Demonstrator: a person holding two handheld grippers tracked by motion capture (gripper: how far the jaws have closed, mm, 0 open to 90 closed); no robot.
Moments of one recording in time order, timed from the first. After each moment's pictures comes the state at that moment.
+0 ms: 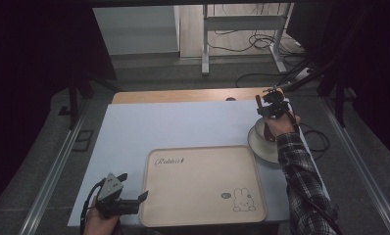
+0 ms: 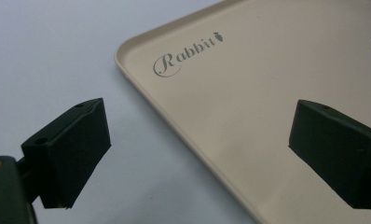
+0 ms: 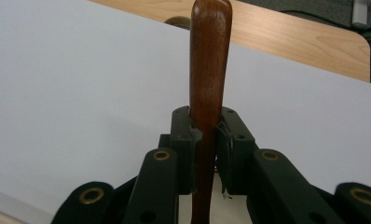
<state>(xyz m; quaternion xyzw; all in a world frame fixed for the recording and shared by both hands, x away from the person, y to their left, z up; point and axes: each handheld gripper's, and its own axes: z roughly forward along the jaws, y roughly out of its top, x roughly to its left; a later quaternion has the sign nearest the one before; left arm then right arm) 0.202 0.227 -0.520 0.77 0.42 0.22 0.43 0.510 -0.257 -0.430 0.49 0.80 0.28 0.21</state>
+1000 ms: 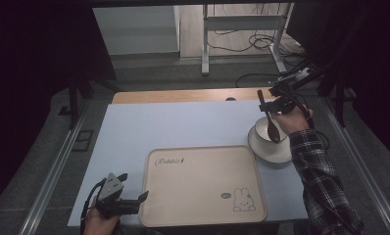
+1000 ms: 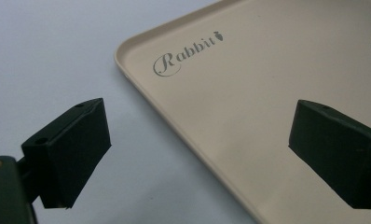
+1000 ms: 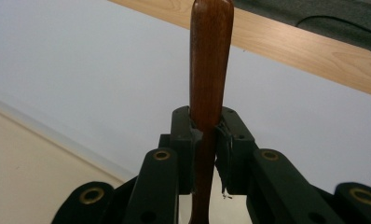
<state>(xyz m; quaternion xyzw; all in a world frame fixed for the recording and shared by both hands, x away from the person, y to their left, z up) 0.202 0.226 -0.520 0.77 0.42 0.22 0.43 0.474 -0.256 -0.366 0.46 0.82 0.29 0.17</state>
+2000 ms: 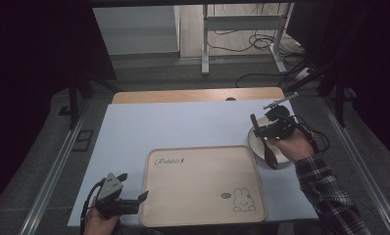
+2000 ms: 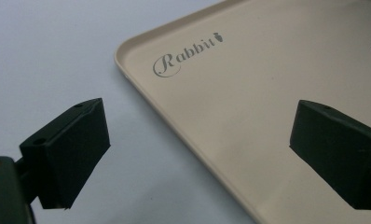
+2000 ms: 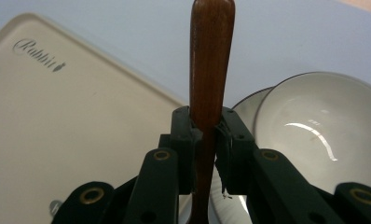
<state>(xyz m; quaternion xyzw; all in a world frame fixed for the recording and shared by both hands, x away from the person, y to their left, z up) 0.202 0.227 -0.520 0.77 0.42 0.22 0.43 0.404 -0.243 -0.382 0.42 0.86 0.28 0.10</state>
